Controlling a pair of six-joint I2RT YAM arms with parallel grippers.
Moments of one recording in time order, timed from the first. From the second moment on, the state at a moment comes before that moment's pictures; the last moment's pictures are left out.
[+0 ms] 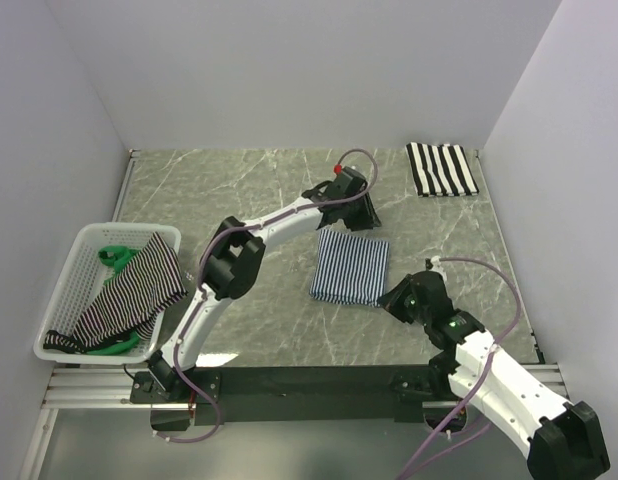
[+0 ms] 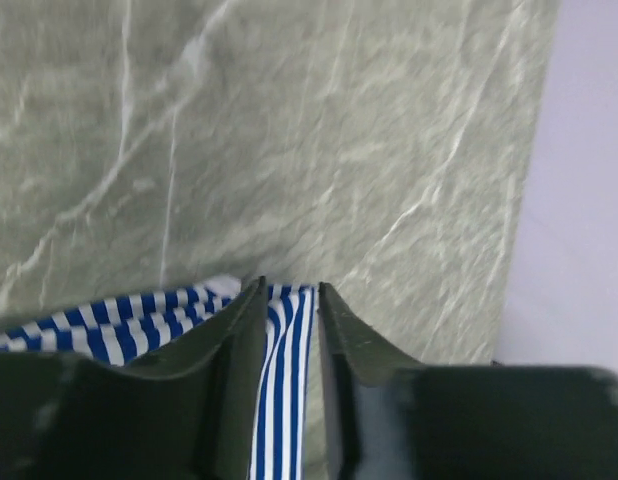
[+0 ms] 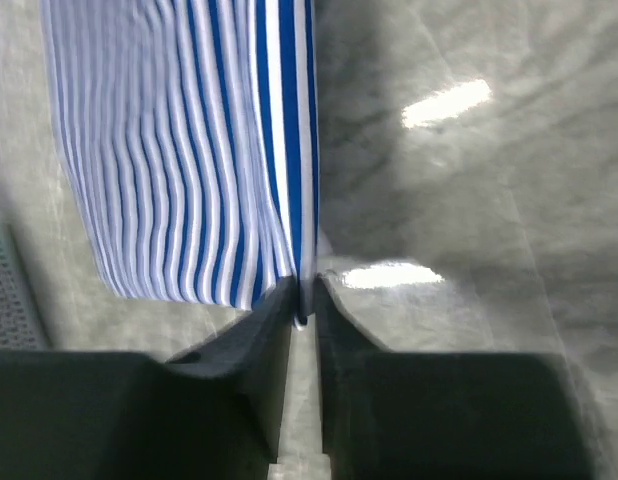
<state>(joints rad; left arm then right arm) -0.79 2.38 2.02 -0.34 0.14 -0.97 0.44 0.67 0.24 -0.28 0.03 1.00</state>
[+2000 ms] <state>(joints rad) -0.76 1.66 1.12 -0.12 0.04 -1.11 0.38 2.05 1.65 -0.43 -0.17 0.50</state>
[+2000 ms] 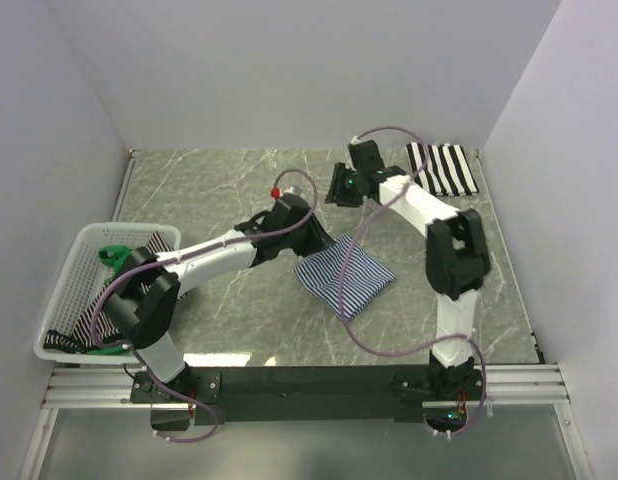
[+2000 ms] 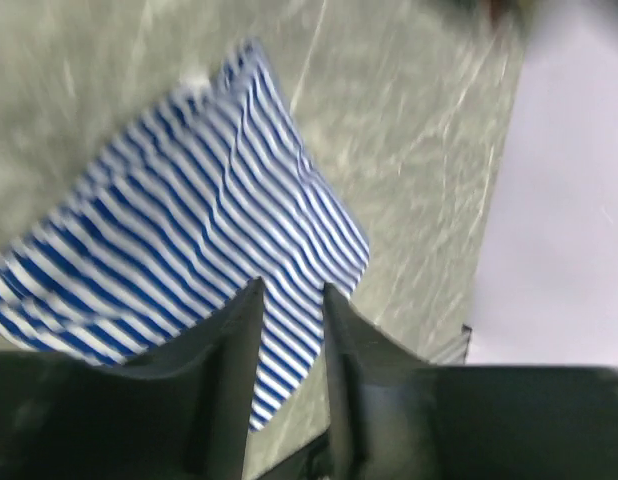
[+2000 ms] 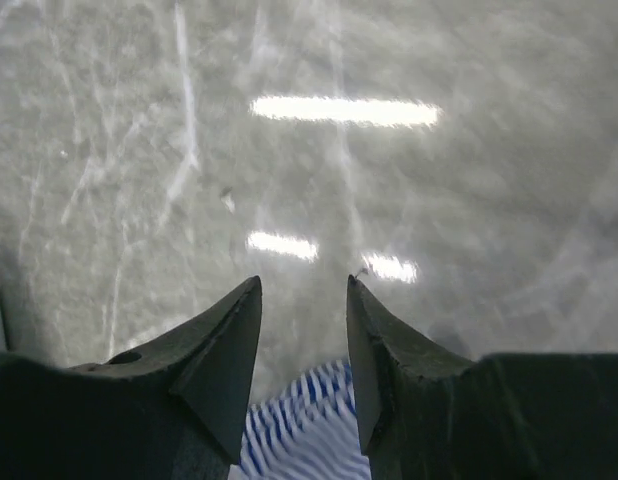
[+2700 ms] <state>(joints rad) -0.73 1.91 1.38 -0.32 0.21 -0.69 0.46 0.85 0.39 -0.30 -0.02 0.97</state>
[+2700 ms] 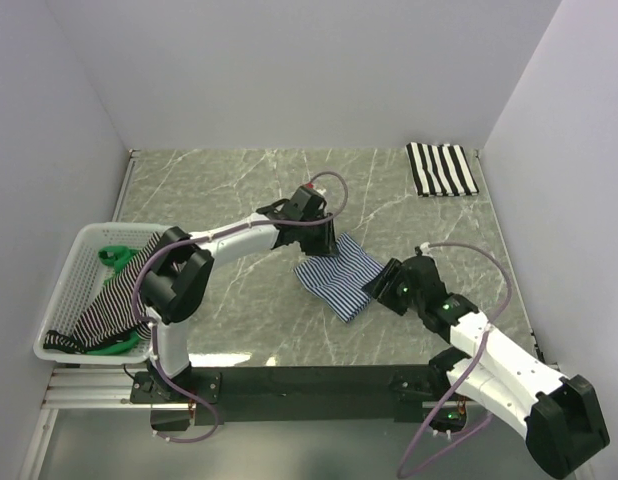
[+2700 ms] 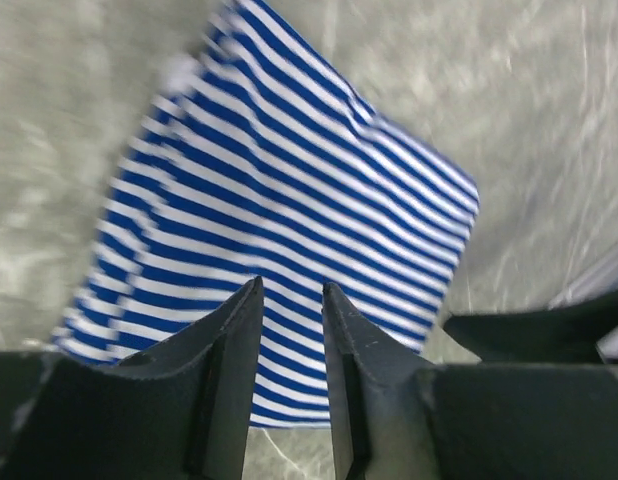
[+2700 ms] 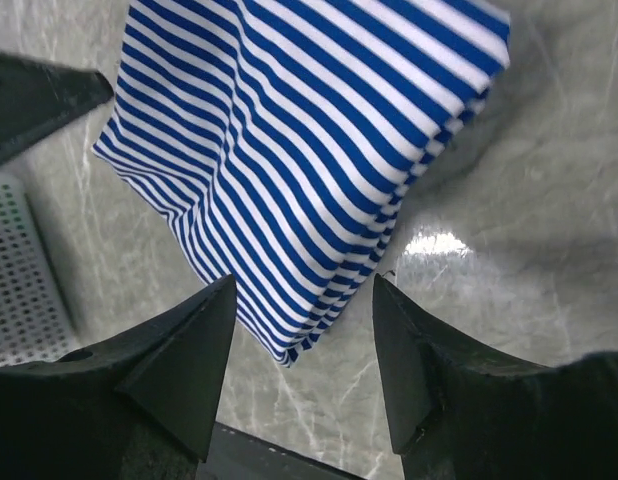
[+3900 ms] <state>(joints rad) -0.88 1.86 1.15 -0.22 0.31 -0.79 0.64 0.99 0.23 -0.04 0.15 1.32</state>
